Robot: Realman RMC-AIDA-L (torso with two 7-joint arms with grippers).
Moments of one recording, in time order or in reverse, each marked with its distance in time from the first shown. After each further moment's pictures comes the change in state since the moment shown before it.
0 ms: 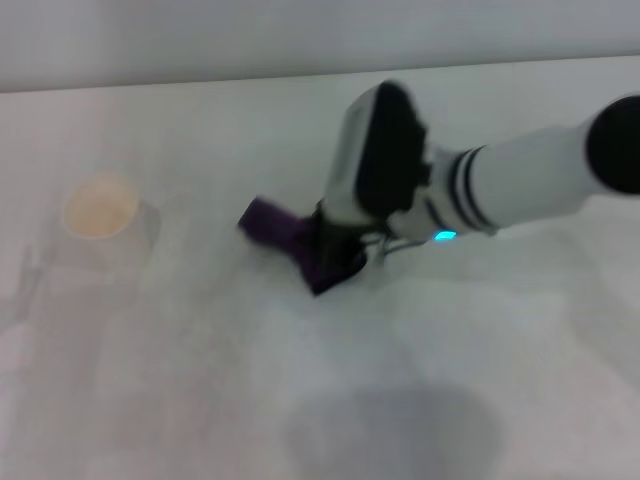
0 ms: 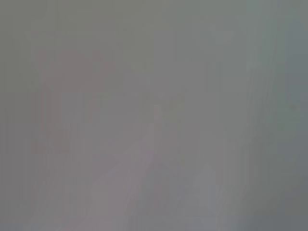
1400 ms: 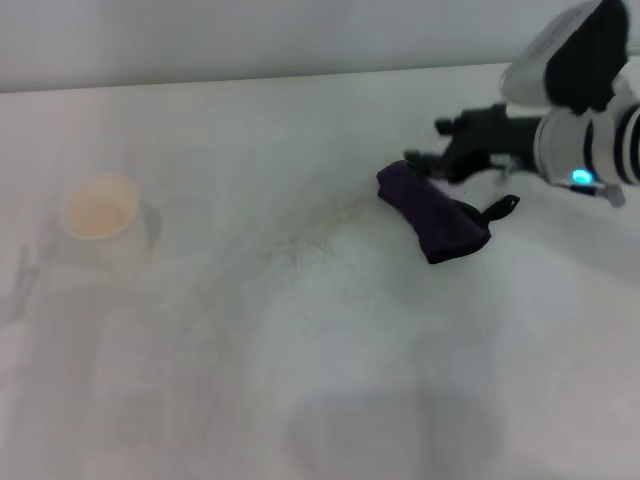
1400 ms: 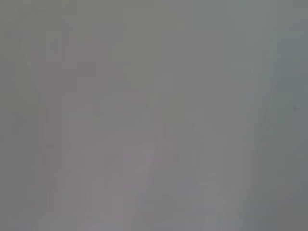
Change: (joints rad) left arm -0.003 0.000 0.000 -0.012 -0.009 0.004 0.000; right arm -0.200 -0.004 0.438 -0.054 0.071 0.036 -0.074
